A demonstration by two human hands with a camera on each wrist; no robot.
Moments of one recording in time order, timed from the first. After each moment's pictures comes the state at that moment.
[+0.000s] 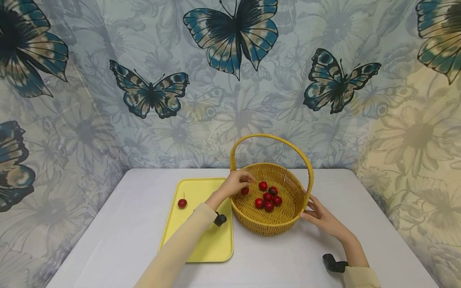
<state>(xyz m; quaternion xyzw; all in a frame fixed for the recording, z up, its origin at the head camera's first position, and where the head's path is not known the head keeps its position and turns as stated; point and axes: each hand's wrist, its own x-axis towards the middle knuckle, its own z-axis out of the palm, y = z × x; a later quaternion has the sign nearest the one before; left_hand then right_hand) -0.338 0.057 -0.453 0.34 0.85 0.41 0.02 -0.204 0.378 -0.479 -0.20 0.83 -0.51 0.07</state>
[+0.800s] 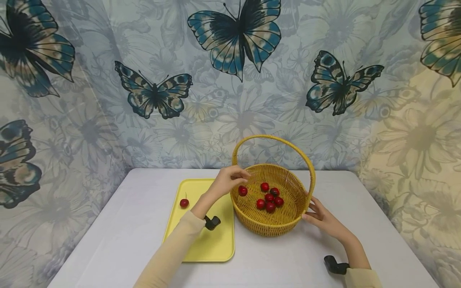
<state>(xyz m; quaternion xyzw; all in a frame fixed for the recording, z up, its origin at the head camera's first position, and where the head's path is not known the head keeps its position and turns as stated) -0.303 0.027 -0.412 0.38 0.79 0.47 -0.08 -0.204 0.378 -0.479 -0.22 0.82 -0.52 0.06</state>
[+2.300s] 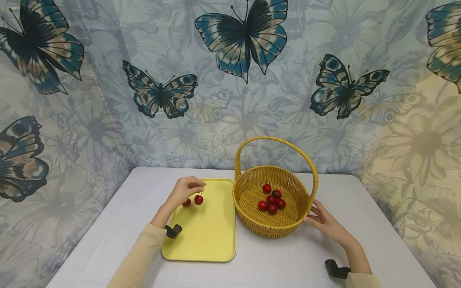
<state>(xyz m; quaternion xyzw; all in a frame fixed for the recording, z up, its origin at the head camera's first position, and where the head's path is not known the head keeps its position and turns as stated) -0.297 -0.109 -0.450 0.22 0.85 0.47 -0.07 -0.204 0.375 -0.479 -0.23 0.82 -0.52 0.06</state>
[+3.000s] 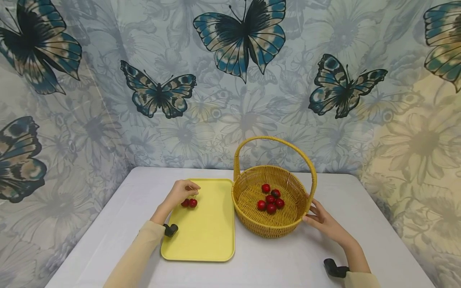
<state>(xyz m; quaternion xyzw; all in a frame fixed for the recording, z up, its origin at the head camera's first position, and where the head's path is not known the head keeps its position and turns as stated) -0.312 -0.124 -0.472 0.17 0.88 0.44 -0.02 -0.205 0.376 -0.482 -0.23 0.82 -0.52 0.06</state>
